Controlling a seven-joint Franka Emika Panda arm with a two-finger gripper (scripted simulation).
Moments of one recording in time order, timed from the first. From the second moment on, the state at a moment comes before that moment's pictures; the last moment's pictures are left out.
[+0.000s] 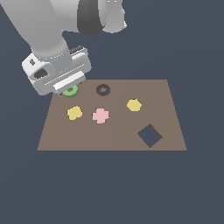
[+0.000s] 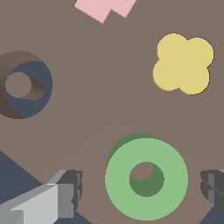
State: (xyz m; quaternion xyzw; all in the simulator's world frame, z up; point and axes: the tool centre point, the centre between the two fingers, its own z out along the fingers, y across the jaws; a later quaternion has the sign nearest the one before) arm -0.084 -0.163 0.054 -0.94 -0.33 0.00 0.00
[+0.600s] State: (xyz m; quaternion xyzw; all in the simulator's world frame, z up) arm -0.082 -0.168 0.043 -0.94 -0.34 0.00 0.00
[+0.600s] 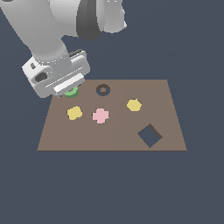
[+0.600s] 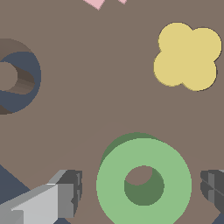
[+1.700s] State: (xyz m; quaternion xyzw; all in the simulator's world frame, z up) arm -0.082 -0.168 0.034 -0.94 -0.34 0.00 0.00
